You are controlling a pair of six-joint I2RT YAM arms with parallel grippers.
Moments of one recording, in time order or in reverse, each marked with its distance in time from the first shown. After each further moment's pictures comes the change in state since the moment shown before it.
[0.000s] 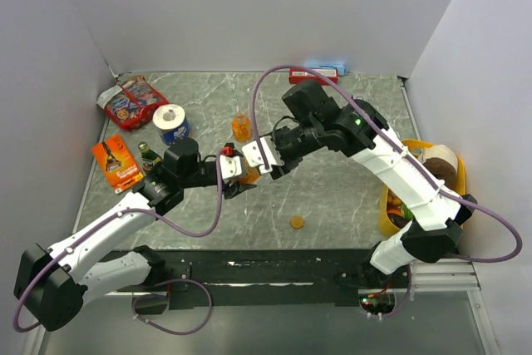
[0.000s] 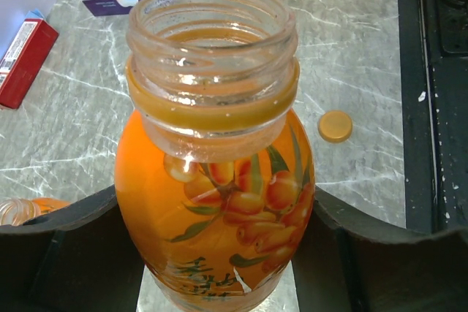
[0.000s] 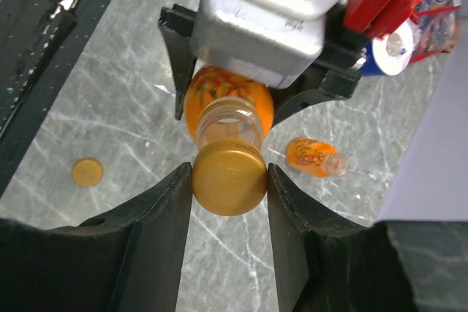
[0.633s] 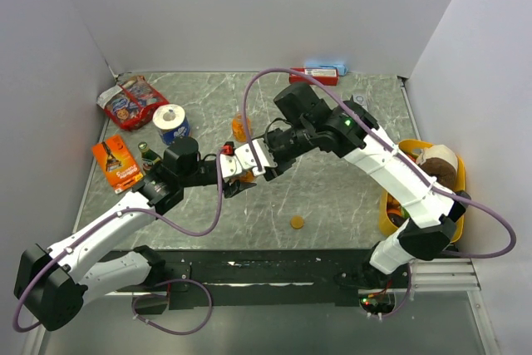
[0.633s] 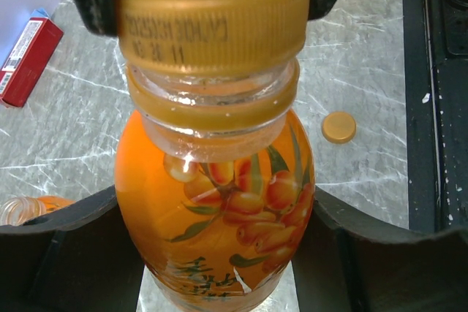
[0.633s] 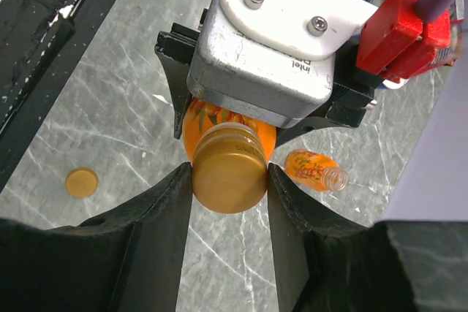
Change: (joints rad) left arm -0.001 0.002 0.012 -0.006 -0.012 0.001; right arm 0.022 0.026 -0.016 0.048 -0.005 0.003
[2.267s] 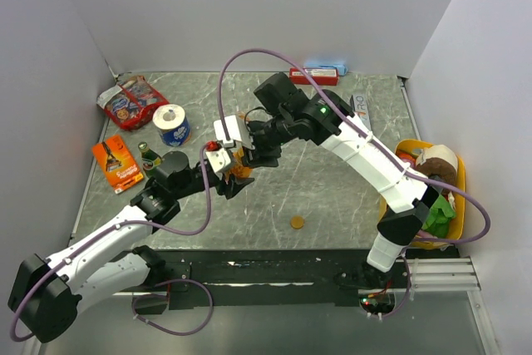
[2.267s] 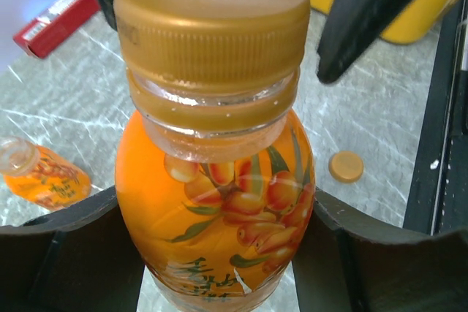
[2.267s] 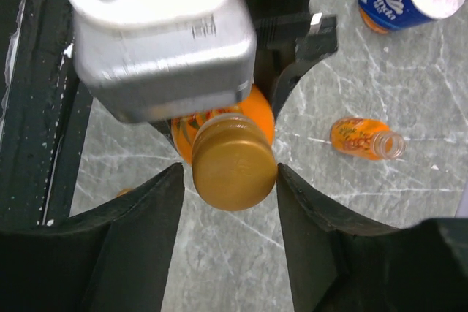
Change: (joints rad) left arm -0.001 -0.089 -0.177 0.251 -0.181 -0.303; right arm 0.011 0.166 0.169 -0.023 0.096 0.337
